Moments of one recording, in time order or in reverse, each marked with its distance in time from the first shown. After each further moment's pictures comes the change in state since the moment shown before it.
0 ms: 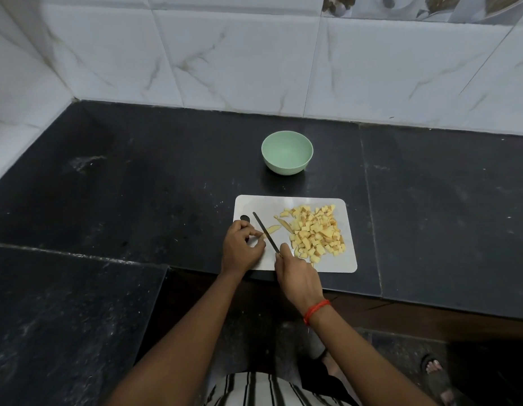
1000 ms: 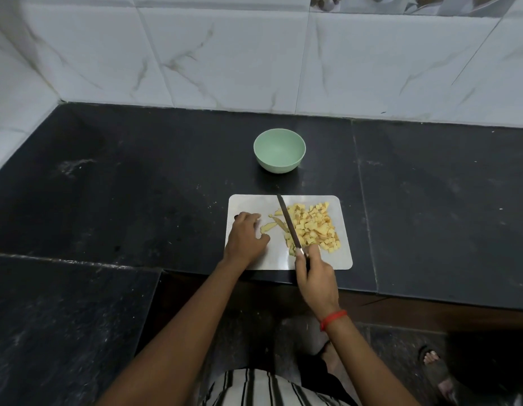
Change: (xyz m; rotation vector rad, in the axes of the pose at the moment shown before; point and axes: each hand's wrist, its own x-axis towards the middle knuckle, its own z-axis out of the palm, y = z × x) left_hand 0.024 0.028 0.005 0.154 -0.282 -0.066; right_hand -0.024 0.026 -0.026 0.299 0.289 0.093
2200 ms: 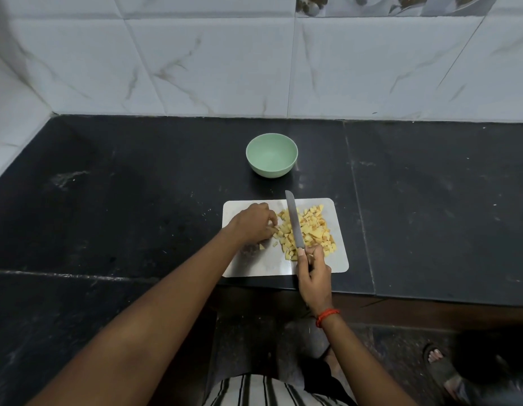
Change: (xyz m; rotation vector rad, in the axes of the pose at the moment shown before) left_hand 0.059 0.046 -0.022 0.471 -0.415 0.290; right_hand 0.011 0.017 0.014 0.384 0.119 0.078
